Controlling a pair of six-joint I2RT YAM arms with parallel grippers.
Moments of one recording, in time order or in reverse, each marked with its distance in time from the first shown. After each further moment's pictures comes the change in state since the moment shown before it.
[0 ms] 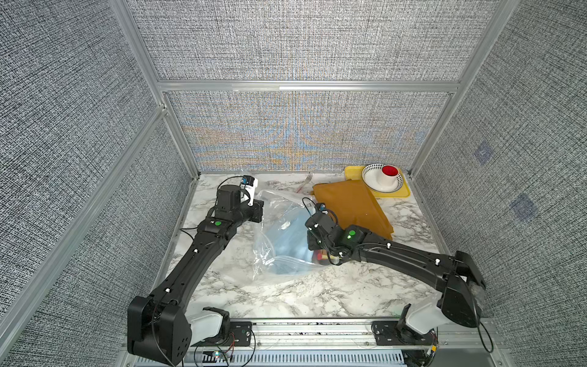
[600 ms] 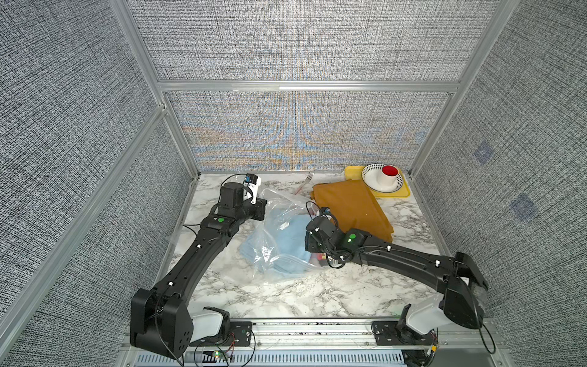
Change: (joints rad) left arm -0.019 0.040 0.031 0.008 0.019 -0.003; right arm 0.023 -0.012 -0.057 0.029 -0.039 0.165
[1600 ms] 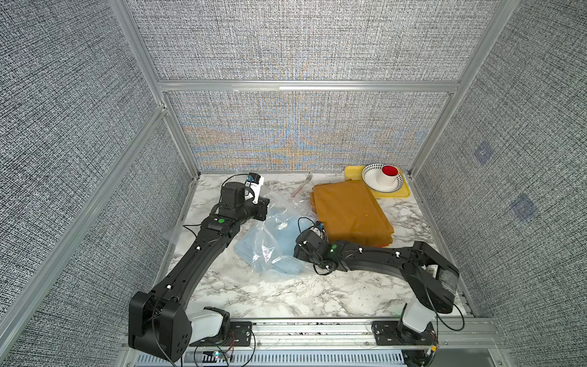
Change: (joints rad) left arm -0.021 -0.018 0.005 0.004 0.003 0.019; right arm 0.011 0.219 -0.115 0.297 -0.063 0.244
